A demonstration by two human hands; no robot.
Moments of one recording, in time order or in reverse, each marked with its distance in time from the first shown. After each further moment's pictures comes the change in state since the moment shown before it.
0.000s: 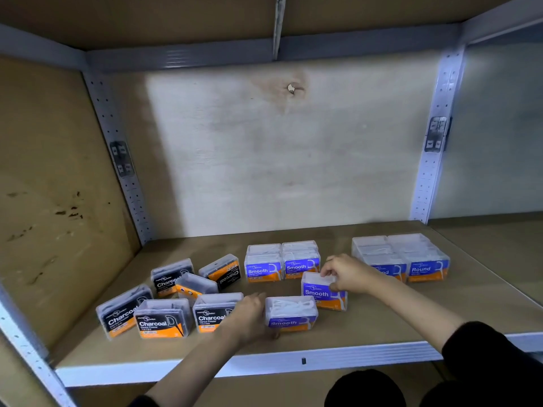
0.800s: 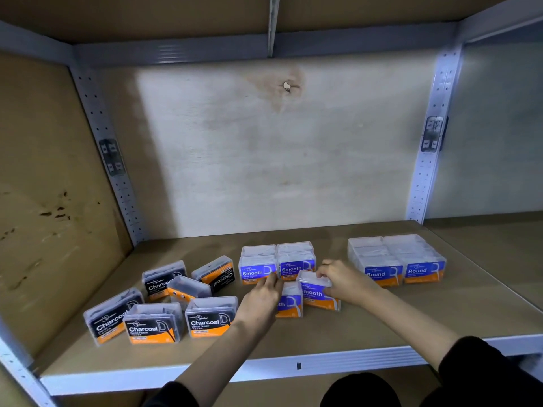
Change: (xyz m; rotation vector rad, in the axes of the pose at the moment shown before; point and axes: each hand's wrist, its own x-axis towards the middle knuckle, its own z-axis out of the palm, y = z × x) left_hand 0.019 0.031 0.001 0.362 0.122 0.108; right_hand -0.003 -0.003 0.011 -0.075 0.062 -0.005
